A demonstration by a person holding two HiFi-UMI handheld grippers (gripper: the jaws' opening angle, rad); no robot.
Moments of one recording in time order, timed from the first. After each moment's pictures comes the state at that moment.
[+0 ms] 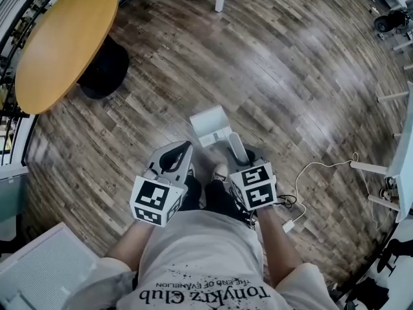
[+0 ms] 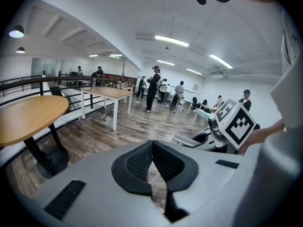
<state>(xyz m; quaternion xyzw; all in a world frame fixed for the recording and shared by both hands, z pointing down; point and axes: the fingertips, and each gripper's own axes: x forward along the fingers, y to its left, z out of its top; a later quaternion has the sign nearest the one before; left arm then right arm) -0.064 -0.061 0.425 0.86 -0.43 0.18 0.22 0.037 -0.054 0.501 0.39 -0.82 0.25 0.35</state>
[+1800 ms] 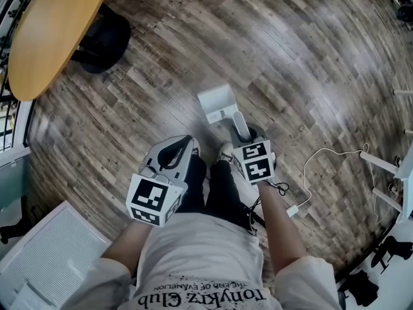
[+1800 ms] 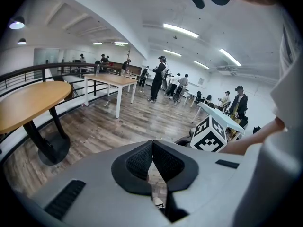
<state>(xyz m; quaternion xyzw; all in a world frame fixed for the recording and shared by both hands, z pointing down) -0.071 -0.082 0.494 0.83 -0.43 0.22 0.28 0.036 -0.101 0.639 0.37 -0.81 0.27 0.37</state>
